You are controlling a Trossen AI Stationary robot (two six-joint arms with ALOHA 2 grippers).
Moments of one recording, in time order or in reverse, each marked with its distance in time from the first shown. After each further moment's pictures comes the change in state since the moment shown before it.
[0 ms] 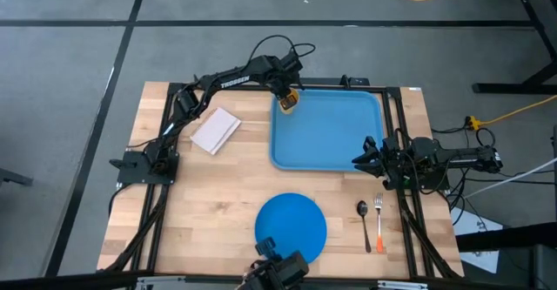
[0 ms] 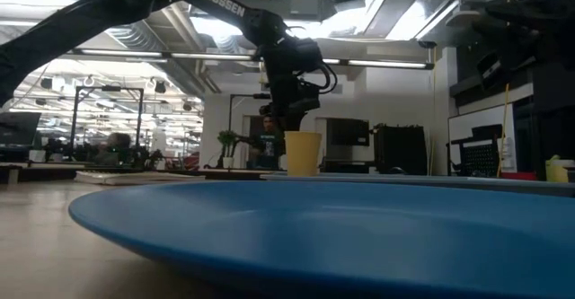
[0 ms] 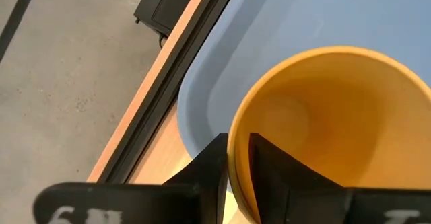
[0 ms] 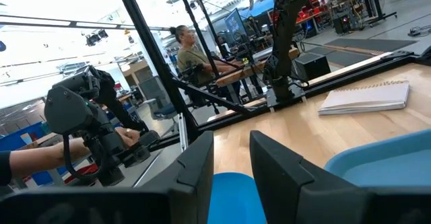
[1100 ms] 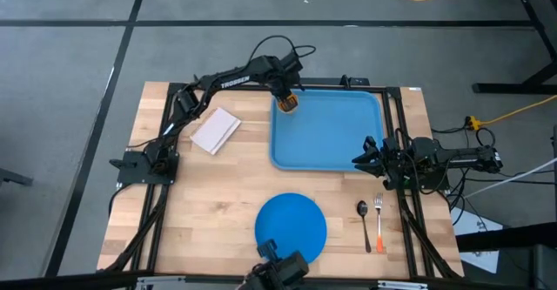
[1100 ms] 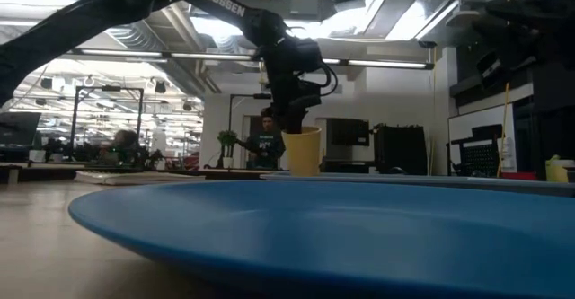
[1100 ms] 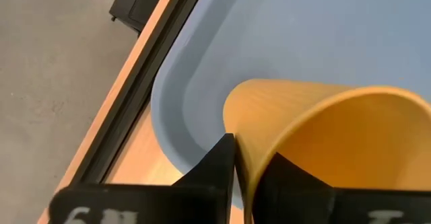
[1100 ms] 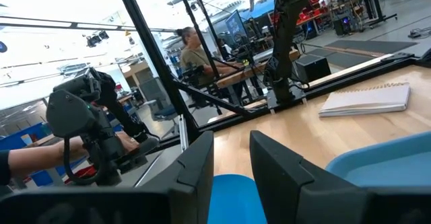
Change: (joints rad) left arm -0.002 0.000 0.000 -0.014 0.077 0.000; right arm 0.000 0.000 0.000 0.007 0.001 -0.001
